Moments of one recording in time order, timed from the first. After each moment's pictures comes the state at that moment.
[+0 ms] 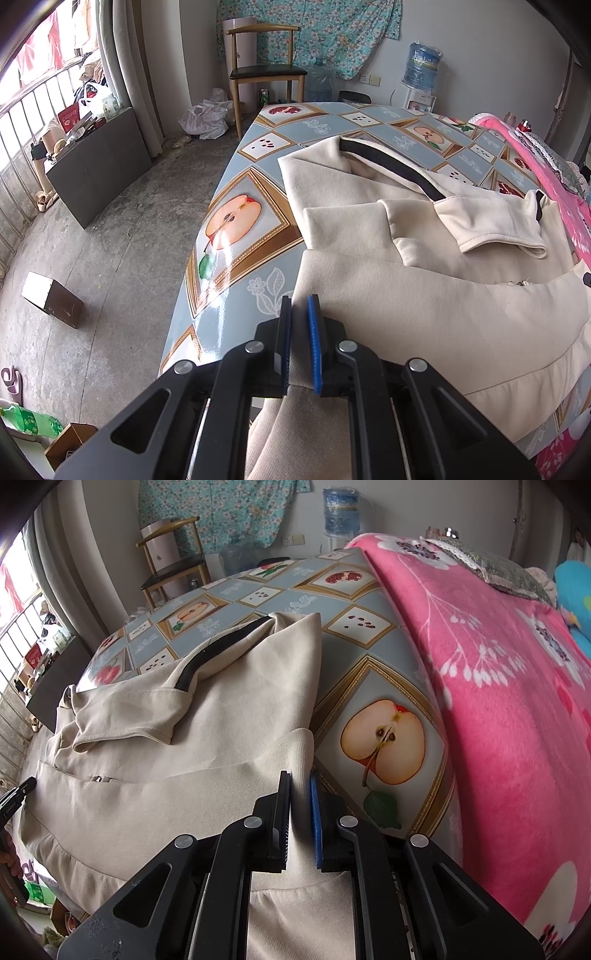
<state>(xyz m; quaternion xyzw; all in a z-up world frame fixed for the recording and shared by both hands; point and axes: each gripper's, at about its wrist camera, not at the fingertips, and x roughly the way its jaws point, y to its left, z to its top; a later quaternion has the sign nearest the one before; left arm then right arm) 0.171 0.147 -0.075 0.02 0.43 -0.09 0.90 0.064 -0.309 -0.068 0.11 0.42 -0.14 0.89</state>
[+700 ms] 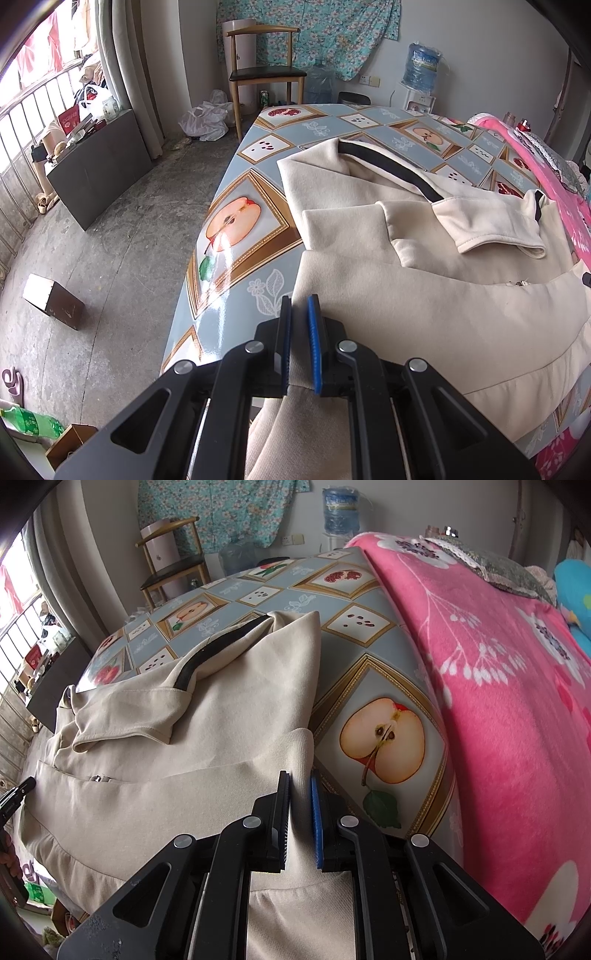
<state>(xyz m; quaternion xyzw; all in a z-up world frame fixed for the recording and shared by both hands) 0.169 0.146 -0.071 0.02 0.42 -0.09 0.90 0.064 -0.310 -0.068 0.12 0.42 -0.14 0.89</state>
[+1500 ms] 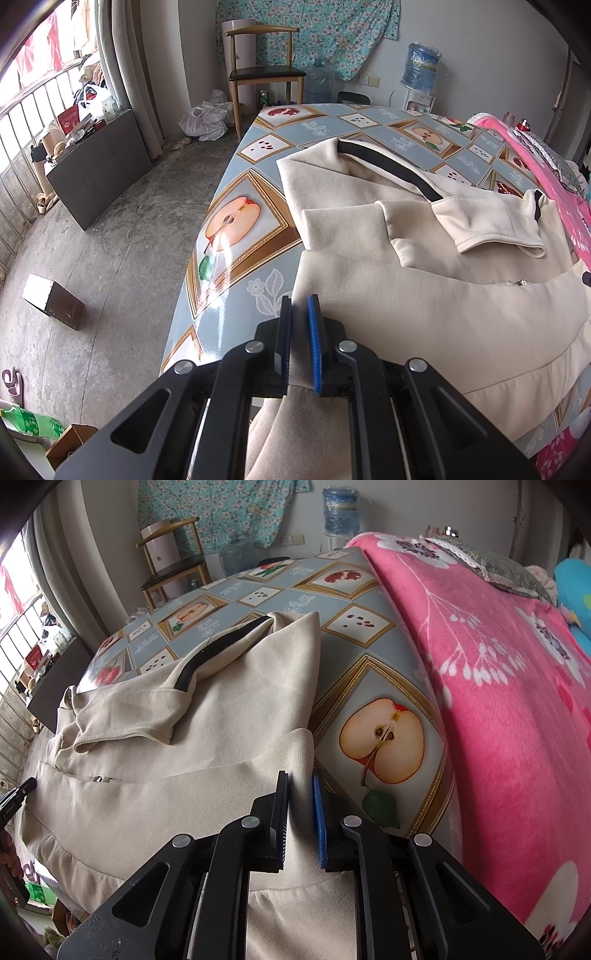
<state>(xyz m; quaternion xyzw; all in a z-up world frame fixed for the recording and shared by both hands) 0.168 0.145 -0.071 0.02 0.42 -0.09 0.90 0.064 -0.311 -0.070 0.12 0.42 -0.13 0.89</state>
